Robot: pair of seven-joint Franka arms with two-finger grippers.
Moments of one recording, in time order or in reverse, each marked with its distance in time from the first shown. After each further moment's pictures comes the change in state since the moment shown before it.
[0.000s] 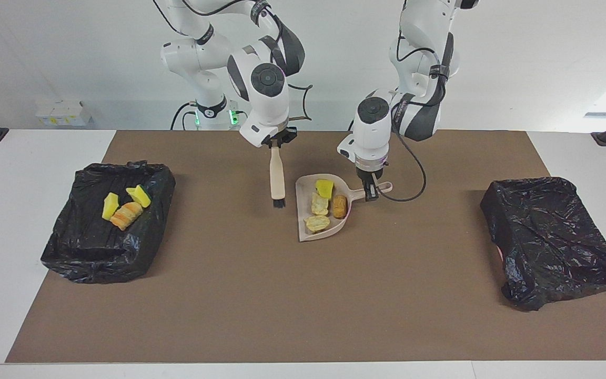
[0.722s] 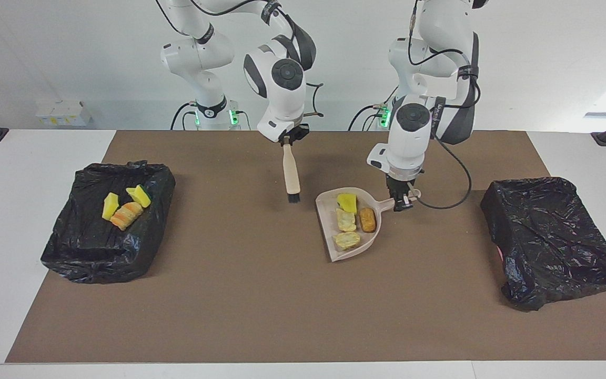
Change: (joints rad) left arm 0.202 -0.005 0.015 0.051 0.005 -0.002 0.097; right arm 0.159 0.007 0.005 -0.078 0.002 0.144 0.116
